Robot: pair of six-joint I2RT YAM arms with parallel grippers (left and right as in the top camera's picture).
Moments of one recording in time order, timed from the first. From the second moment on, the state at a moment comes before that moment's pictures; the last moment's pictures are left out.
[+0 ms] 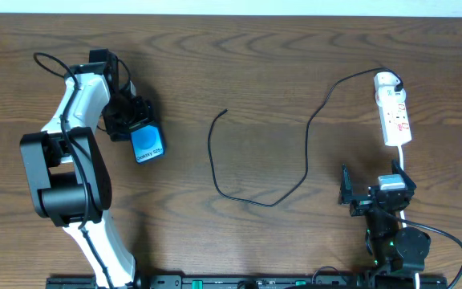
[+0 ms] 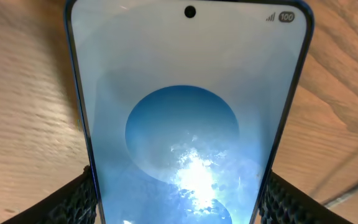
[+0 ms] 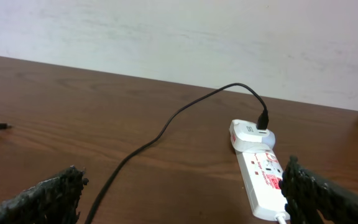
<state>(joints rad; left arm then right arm) 0.12 2.06 1.51 -1.03 0.26 -0.24 -0.07 0.01 0.01 -0.06 -0.16 -0.12</state>
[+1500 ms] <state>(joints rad) 0.12 2.06 1.51 -1.18 0.88 -0.75 -0.07 0.01 0.01 -0.06 -0.16 -0.12</state>
